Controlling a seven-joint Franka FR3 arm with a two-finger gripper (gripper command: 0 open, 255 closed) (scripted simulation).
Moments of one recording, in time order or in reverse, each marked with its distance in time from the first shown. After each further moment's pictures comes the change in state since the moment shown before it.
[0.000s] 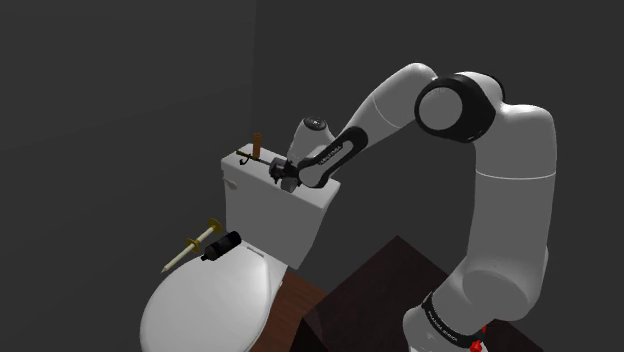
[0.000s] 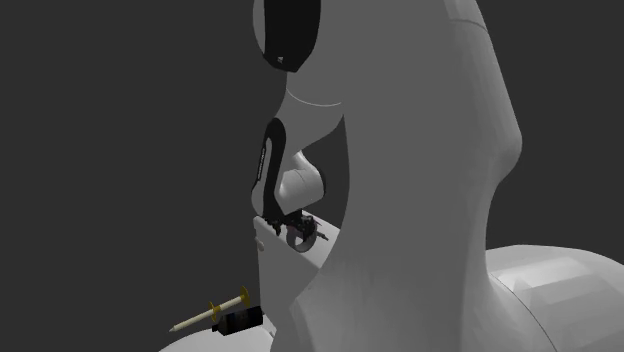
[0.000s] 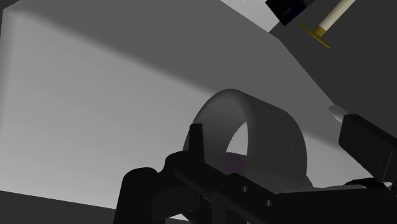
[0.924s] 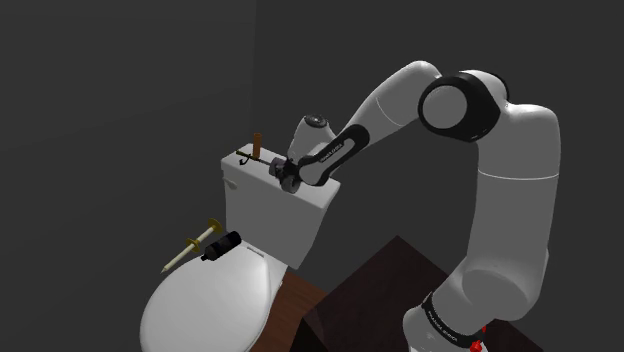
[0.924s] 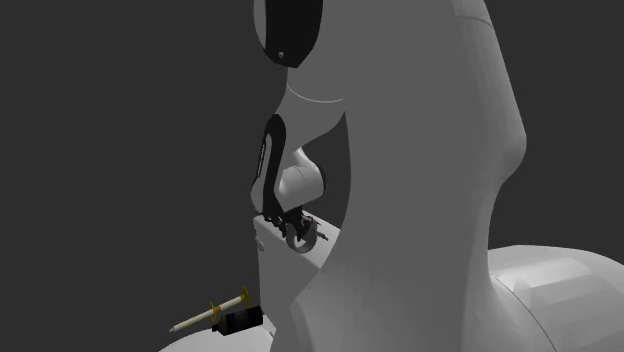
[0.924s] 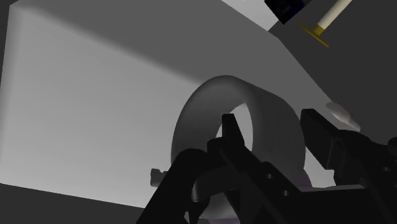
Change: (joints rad) arm -0.006 -0.019 0.007 -0.005 0.005 -0.014 -0.007
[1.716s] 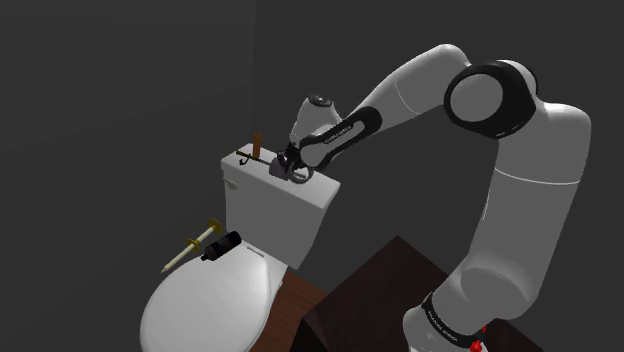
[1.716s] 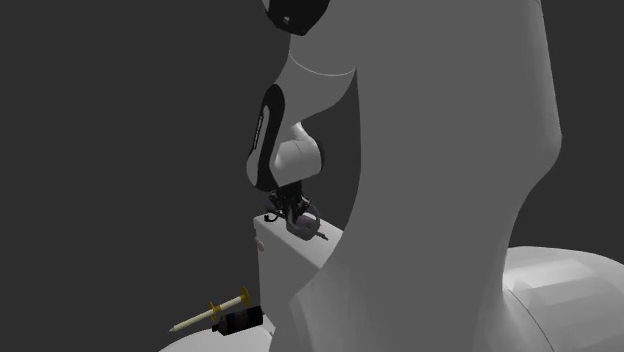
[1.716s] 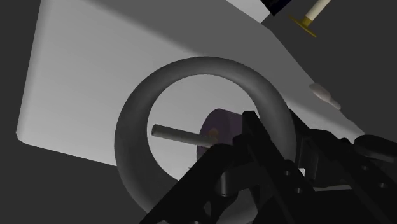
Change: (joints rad) arm -0.032 -0.129 0.046 -0.008 0.050 -0.121 -0.054
